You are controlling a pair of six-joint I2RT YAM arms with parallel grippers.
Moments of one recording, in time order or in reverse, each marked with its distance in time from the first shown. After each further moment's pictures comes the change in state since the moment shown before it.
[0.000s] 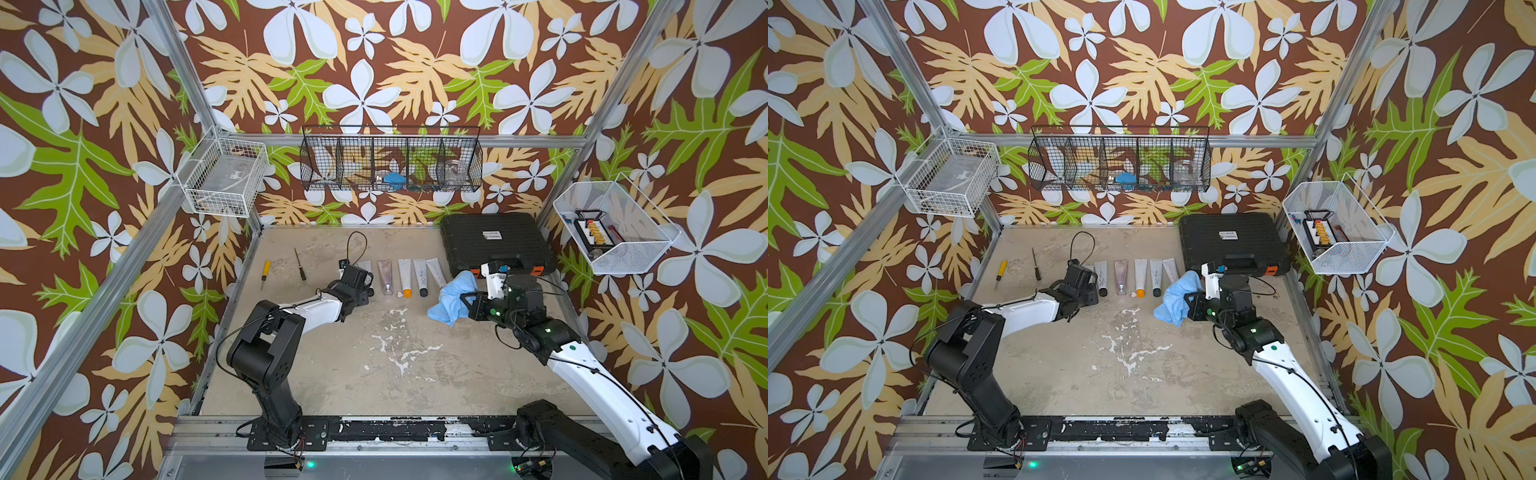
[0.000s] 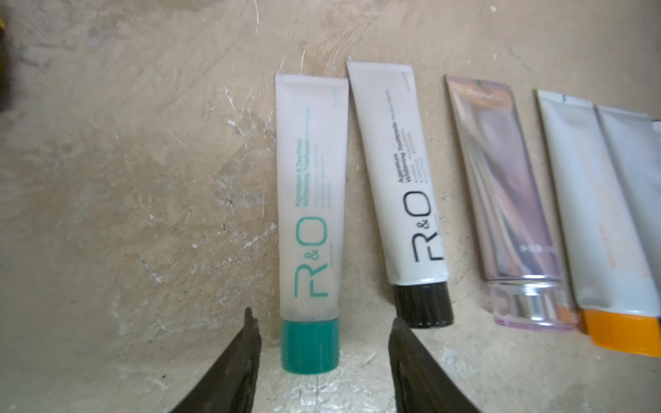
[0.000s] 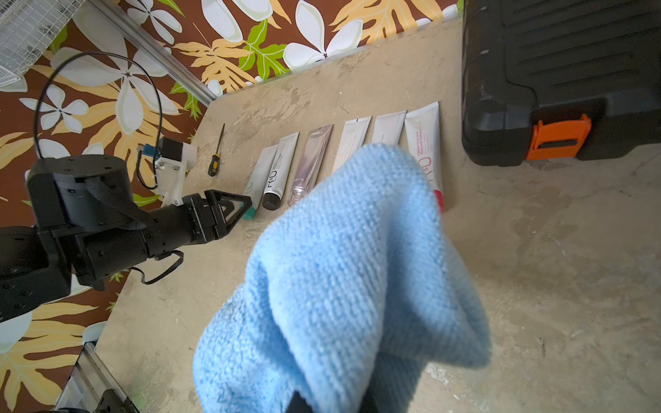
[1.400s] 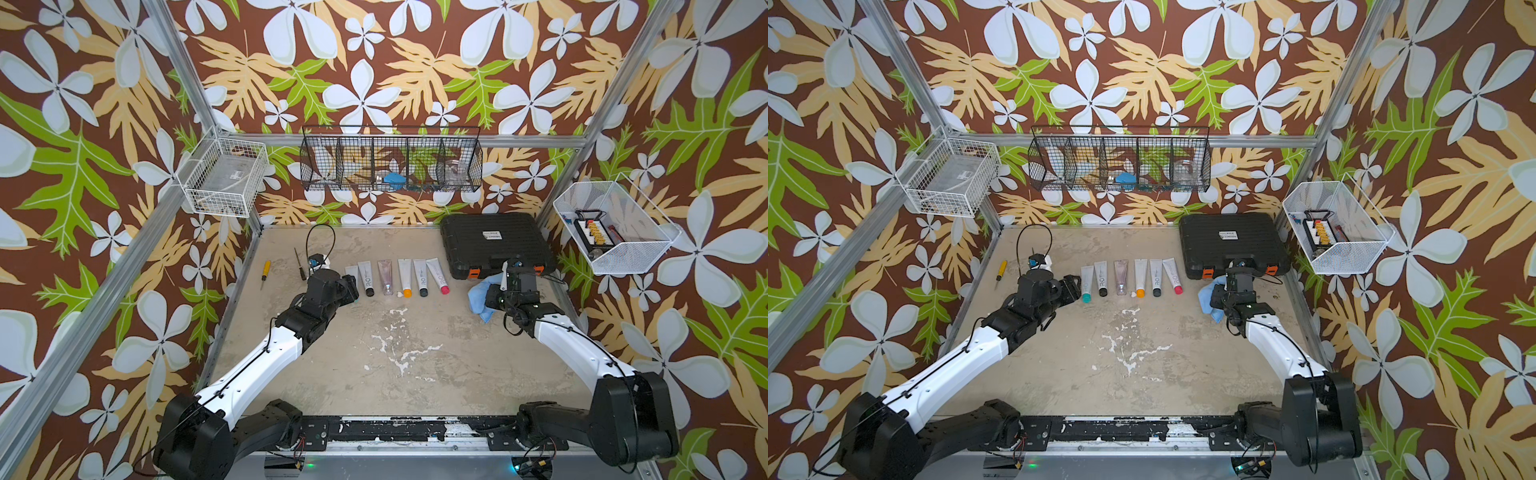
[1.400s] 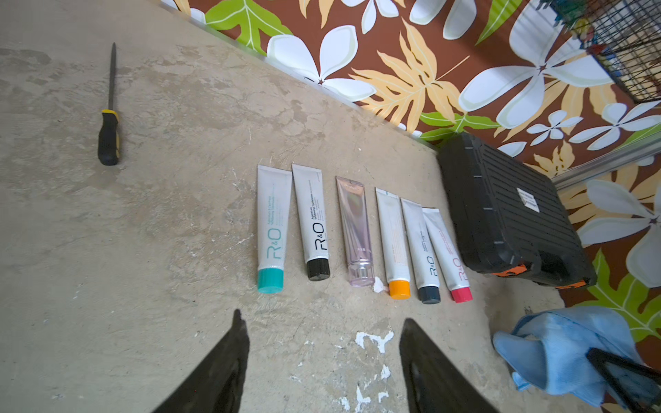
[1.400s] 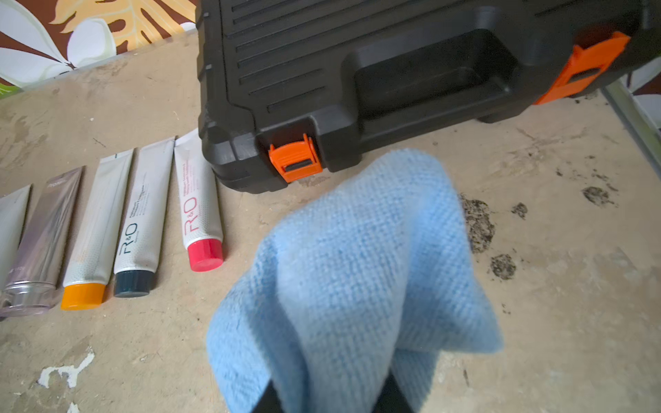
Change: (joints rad) left arm 0.002 -0.571 -0.161 -0.068 0.066 -0.138; right arm -0.202 0.311 0.027 0.074 0.368 -0.114
